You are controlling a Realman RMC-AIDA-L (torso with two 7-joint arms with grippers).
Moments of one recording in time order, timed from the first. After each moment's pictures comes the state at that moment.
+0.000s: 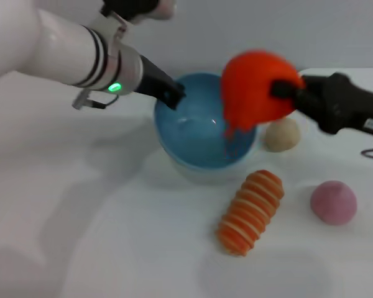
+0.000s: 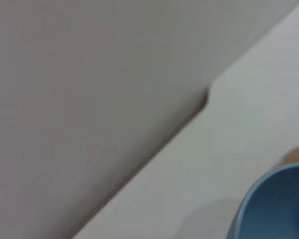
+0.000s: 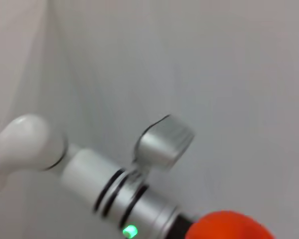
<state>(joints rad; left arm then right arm) -0.71 -2.07 1.60 1.19 2.53 0.97 -2.60 0.43 2.07 -0.92 -0.72 -1.46 -1.61 1.44</state>
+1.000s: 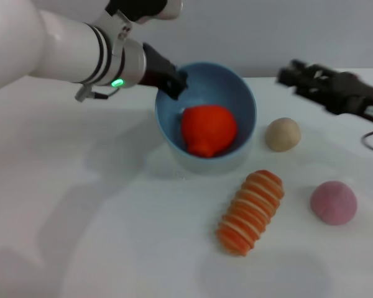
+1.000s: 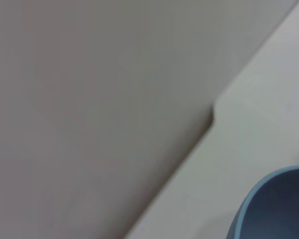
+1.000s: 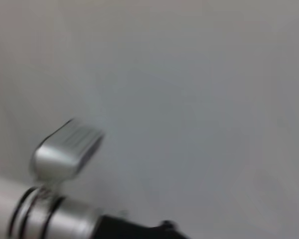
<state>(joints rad) -0.70 -2.06 1.64 1.19 2.53 0.87 -2.54 0.47 2.06 -0.81 -0.60 -1.50 -1.48 1.49</state>
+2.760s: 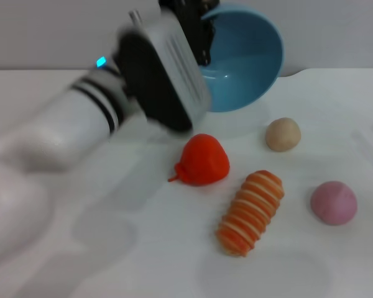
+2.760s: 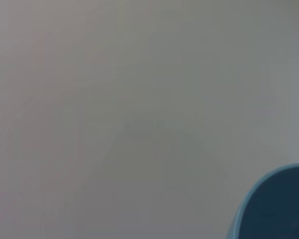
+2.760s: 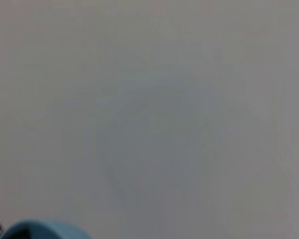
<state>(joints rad) -0.32 -2.07 2.04 1.36 2.59 -0.03 -1.97 0.30 2.06 -0.42 -0.47 -1.50 -1.48 1.33</state>
